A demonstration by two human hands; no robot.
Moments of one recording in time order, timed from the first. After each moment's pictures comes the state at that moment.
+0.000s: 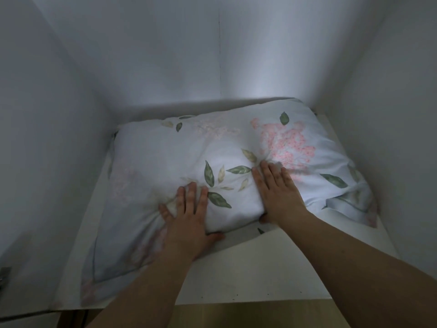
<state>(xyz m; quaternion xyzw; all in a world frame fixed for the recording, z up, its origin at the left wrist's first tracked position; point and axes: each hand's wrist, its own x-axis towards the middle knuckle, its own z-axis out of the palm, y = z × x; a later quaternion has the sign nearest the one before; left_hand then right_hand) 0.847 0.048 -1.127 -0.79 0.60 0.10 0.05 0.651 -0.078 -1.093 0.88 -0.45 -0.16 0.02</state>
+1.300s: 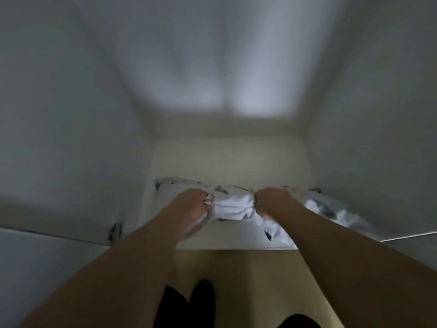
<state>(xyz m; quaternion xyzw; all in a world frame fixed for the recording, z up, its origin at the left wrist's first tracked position) 0.832 0.095 -0.814 -0.75 0.58 0.32 0.07 0.633 0.024 -0.775 0.84 -0.44 -0.29 -0.17</state>
